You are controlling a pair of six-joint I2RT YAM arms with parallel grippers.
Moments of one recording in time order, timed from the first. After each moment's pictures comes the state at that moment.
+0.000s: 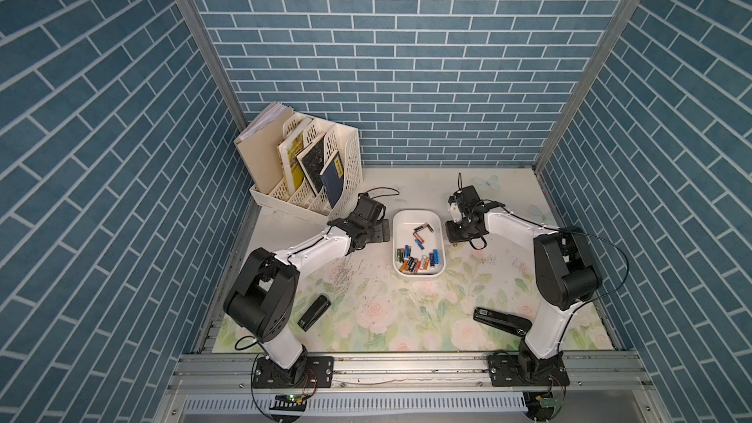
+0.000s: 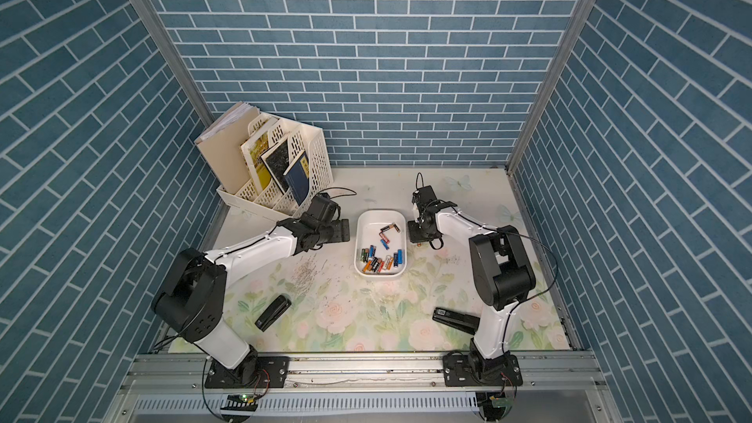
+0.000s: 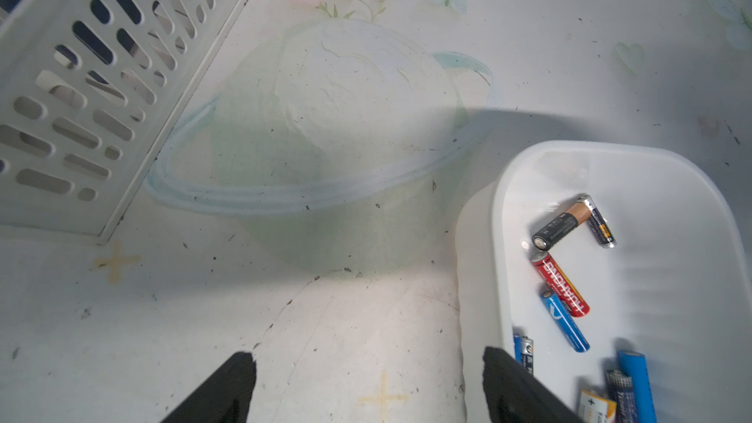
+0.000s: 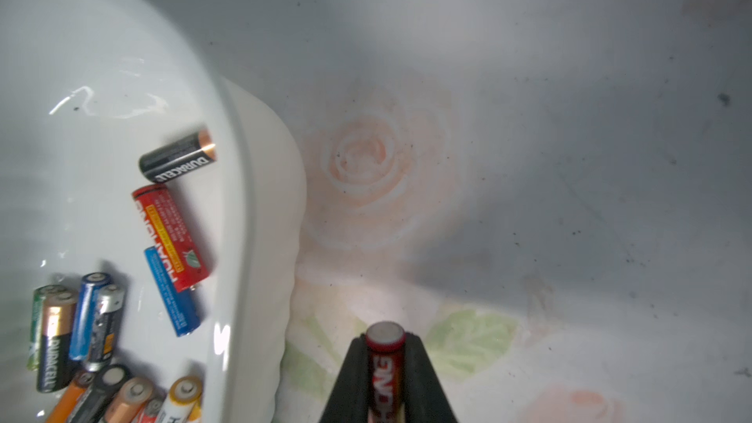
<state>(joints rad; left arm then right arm) -0.56 1.66 1.08 -0.34 -0.18 -0.53 0.41 1.85 1.24 -0.58 -0.07 0.18</state>
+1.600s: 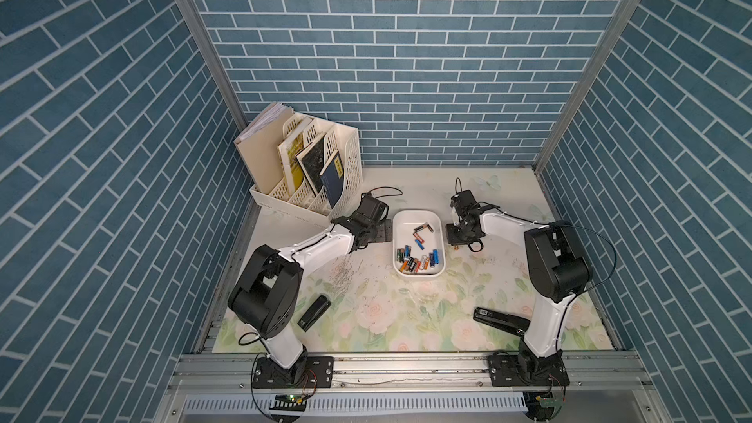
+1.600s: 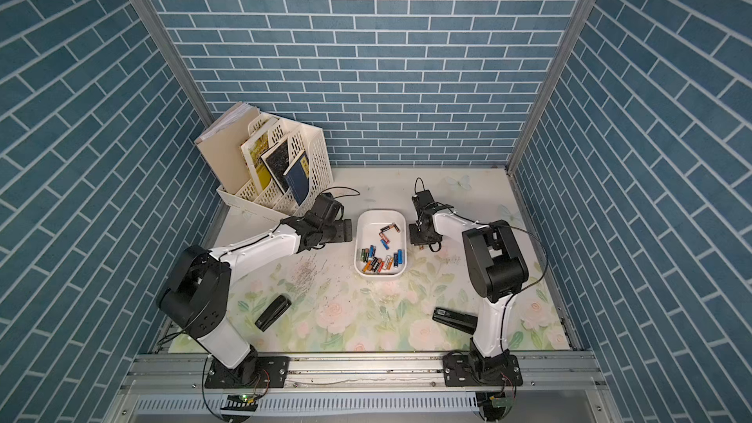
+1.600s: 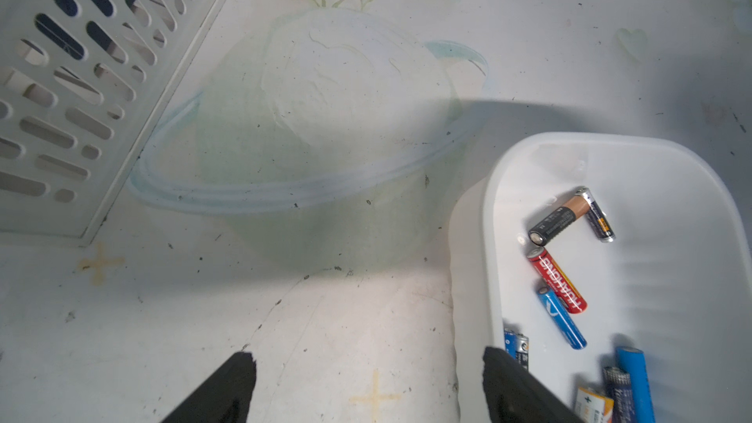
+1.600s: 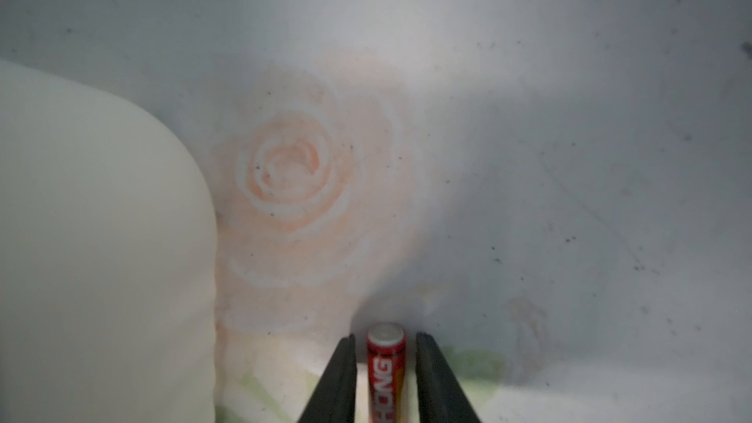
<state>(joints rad) -0.57 1.68 1.12 -0.37 -0.17 -0.53 0.41 1.92 1.23 -0.54 -0.02 0.23</state>
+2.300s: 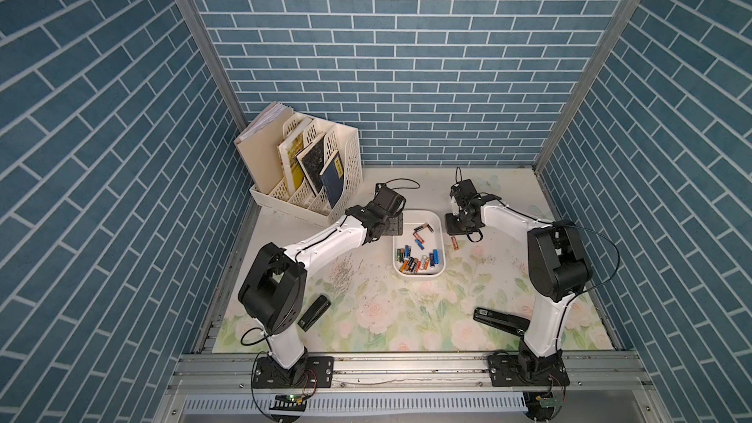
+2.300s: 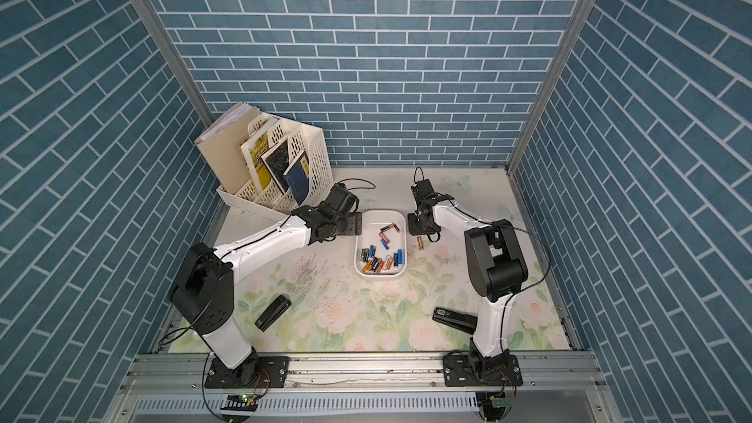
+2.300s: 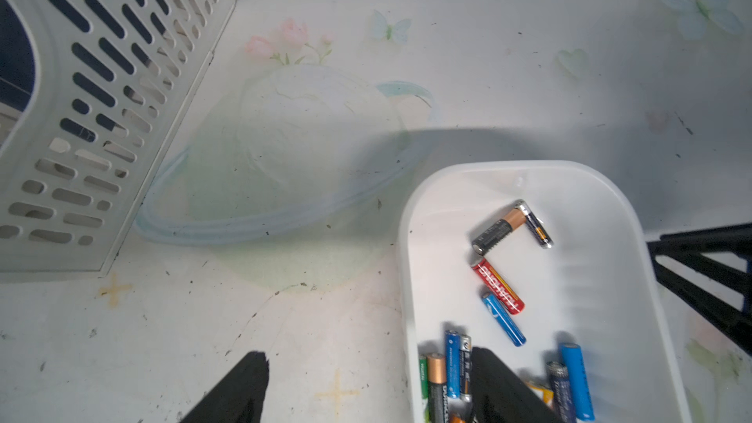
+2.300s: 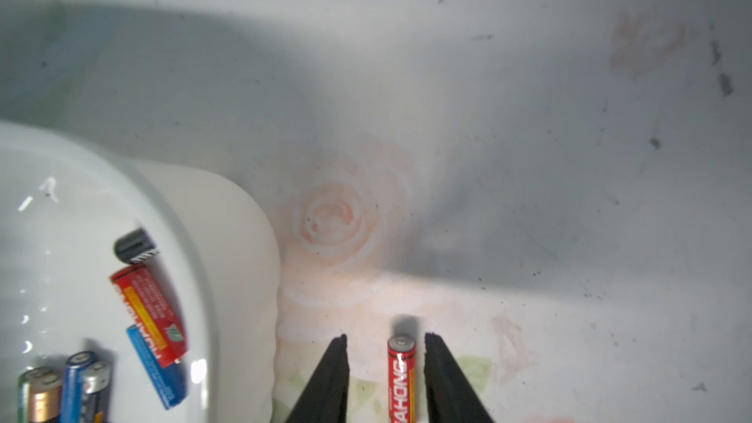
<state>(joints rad) -0.68 1.74 1.34 -0.55 -0.27 -0.53 0.41 1.92 1.38 -0.63 -0.02 0.23</state>
